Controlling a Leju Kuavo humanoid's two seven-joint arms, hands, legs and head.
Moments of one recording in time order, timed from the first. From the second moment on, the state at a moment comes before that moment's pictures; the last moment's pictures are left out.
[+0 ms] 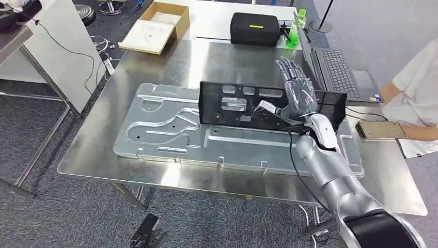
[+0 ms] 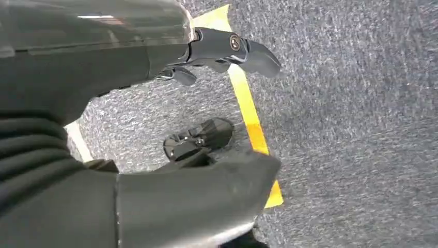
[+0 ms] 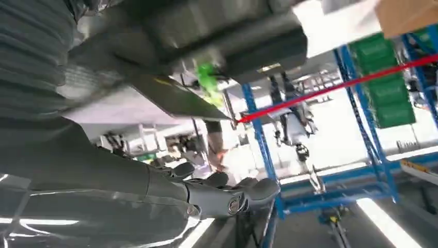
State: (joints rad) left arm -0.25 -0.18 0.66 -0.20 -0.96 -0.08 -0.31; right arm -0.81 -0.07 0.32 -0.83 0.82 -0.50 -0.28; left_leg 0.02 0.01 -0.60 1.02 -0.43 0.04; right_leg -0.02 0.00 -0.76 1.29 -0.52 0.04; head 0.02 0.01
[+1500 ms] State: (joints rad) left arm -0.24 -0.19 0.66 -0.20 -0.96 -0.07 -0.30; right arm -0.56 0.00 0.29 -1.43 0.93 -0.70 -0.40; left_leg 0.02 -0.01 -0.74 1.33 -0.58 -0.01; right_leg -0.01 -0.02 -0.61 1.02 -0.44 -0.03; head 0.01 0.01
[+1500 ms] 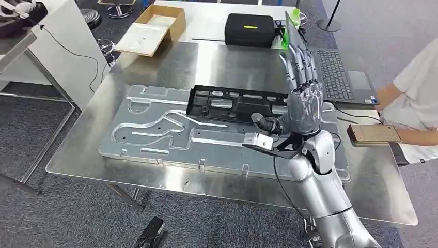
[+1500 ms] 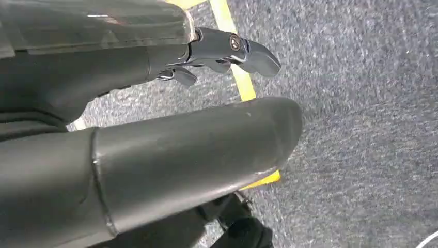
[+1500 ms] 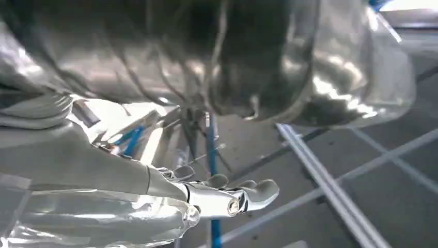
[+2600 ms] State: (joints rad) left arm -0.19 -0.18 0.68 -0.20 -0.92 -0.07 -0.33; right arm -0.56 0.08 0.41 -1.48 0.95 -0.70 -0.39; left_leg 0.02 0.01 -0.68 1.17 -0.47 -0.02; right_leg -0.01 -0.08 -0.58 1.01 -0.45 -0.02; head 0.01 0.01
